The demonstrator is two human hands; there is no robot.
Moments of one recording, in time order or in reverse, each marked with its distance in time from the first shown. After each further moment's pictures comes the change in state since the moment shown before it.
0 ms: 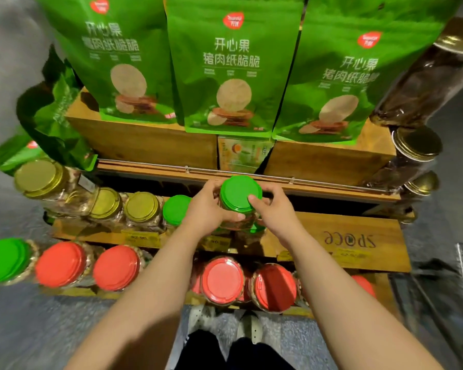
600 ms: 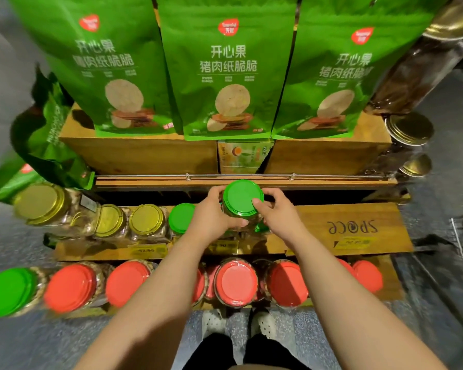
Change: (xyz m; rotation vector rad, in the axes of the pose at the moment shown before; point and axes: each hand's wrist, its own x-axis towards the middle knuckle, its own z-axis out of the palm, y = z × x) left_hand 0.001 0.002 -0.018 0.269 -0.073 0.023; right_hand -0.008 -0.006 0.015 -0.087 0.061 0.044
